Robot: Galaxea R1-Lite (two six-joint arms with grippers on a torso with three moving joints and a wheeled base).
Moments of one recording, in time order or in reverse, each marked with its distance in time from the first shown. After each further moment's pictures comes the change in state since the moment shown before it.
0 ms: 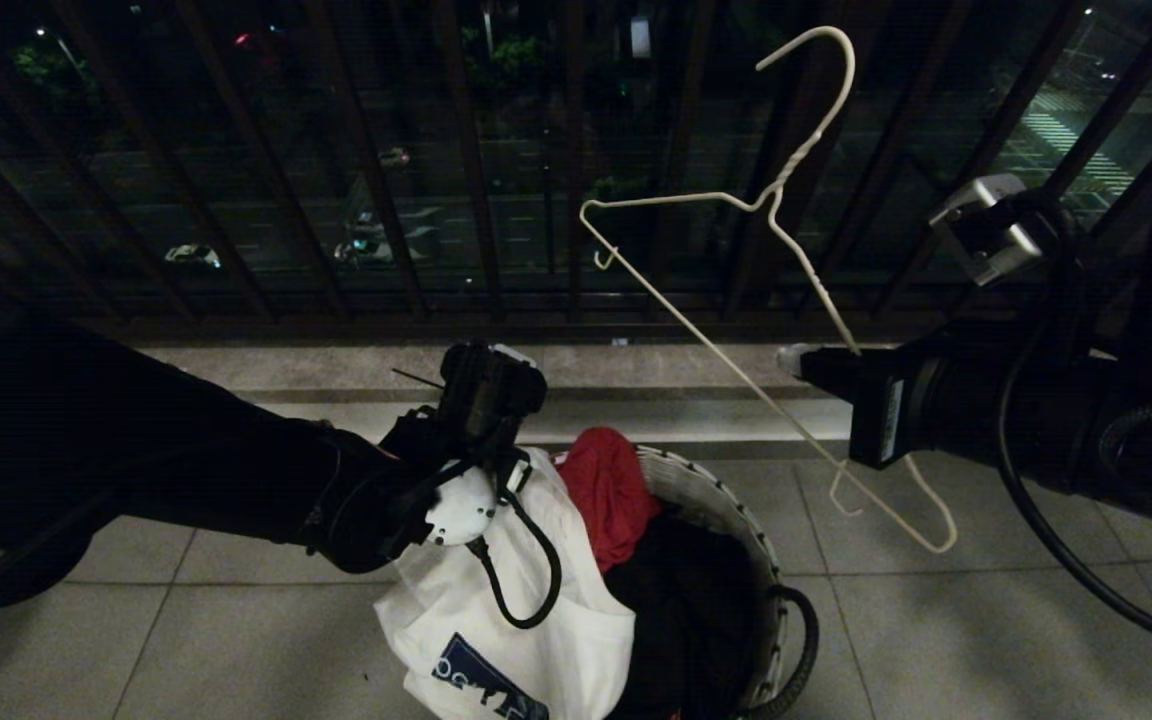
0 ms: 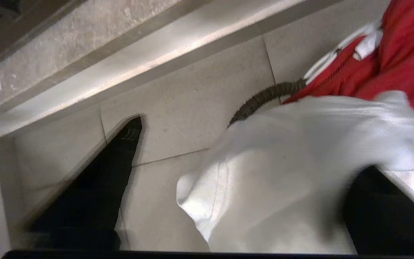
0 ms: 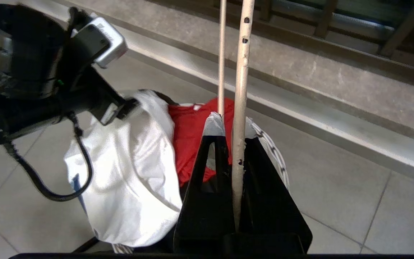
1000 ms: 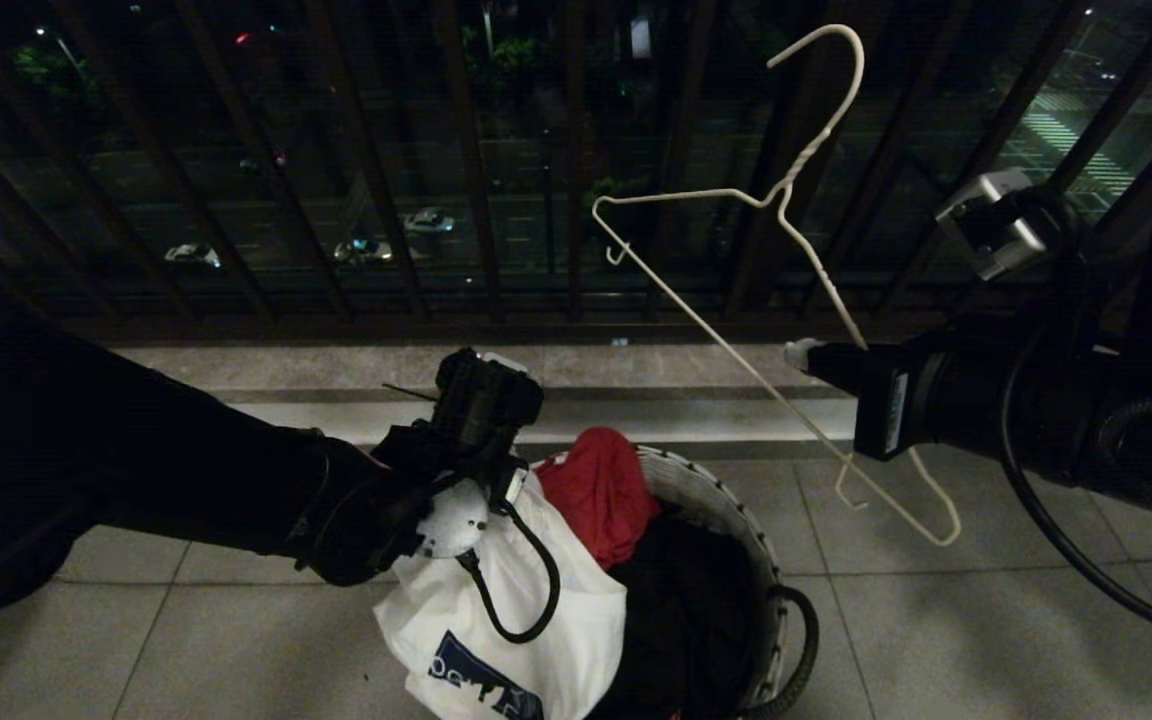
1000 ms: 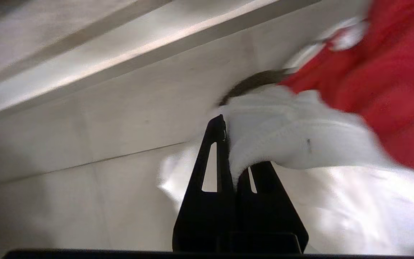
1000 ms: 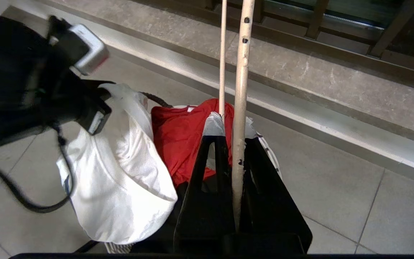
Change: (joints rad) left arm -0.009 -0.029 0.040 0.012 -0.046 -0.094; right arm -0.020 0.000 -0.003 -0.002 0.000 0.000
